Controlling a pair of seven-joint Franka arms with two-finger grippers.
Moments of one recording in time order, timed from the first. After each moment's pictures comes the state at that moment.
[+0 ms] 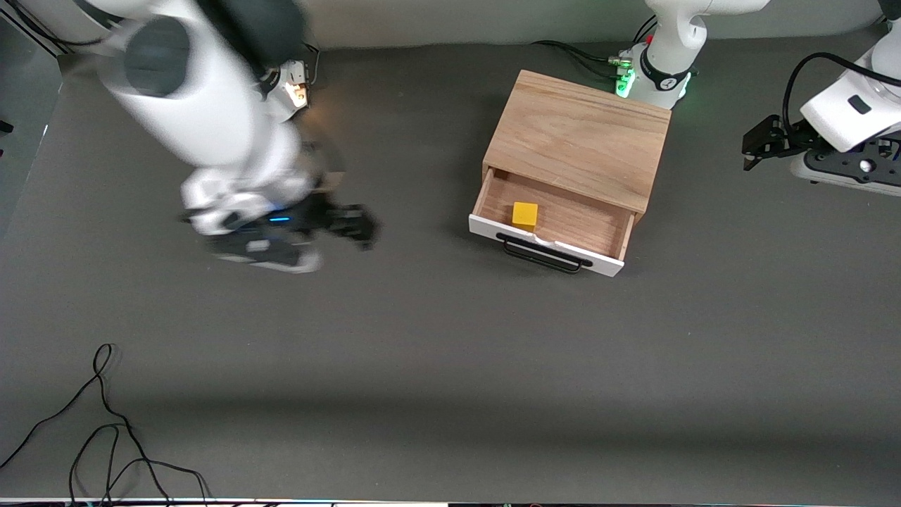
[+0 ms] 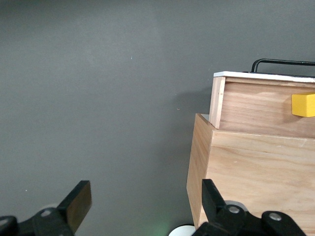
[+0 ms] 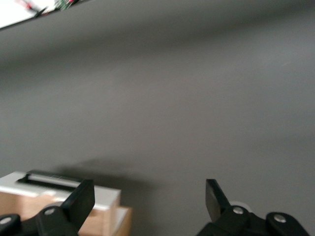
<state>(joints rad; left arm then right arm) -0.12 -0.12 0.02 -1.73 0.03 1.55 0.17 0.09 0.48 0.55 -1.00 -0.20 1.51 0.81</state>
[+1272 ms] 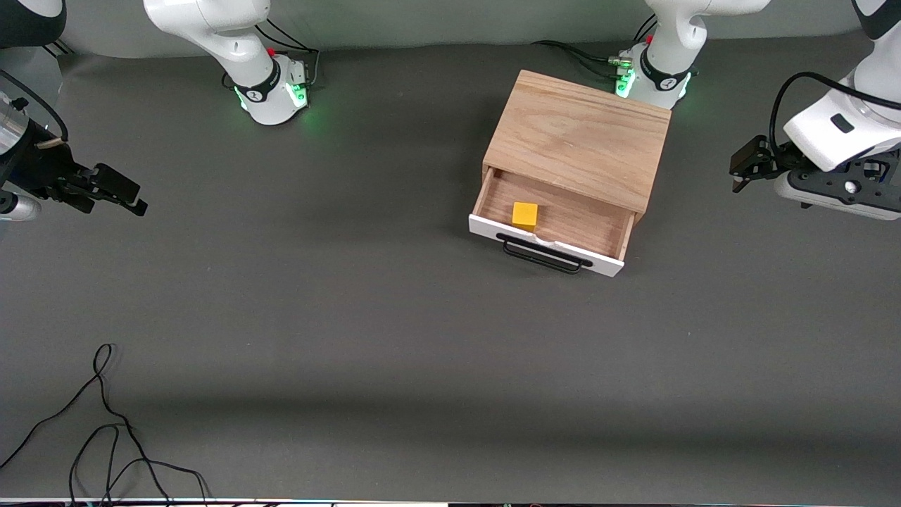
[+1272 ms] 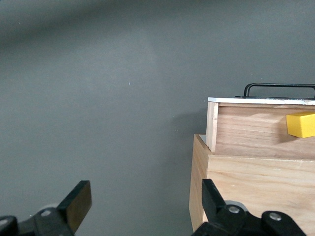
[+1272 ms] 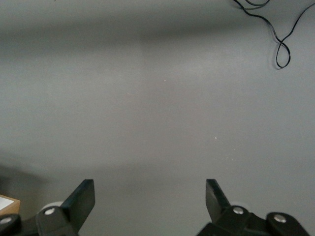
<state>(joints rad) -0.14 -0.05 0.00 -1.65 0.04 1.61 0.17 0.09 -0.10 -0.09 -1.74 0.05 1.71 0.13</state>
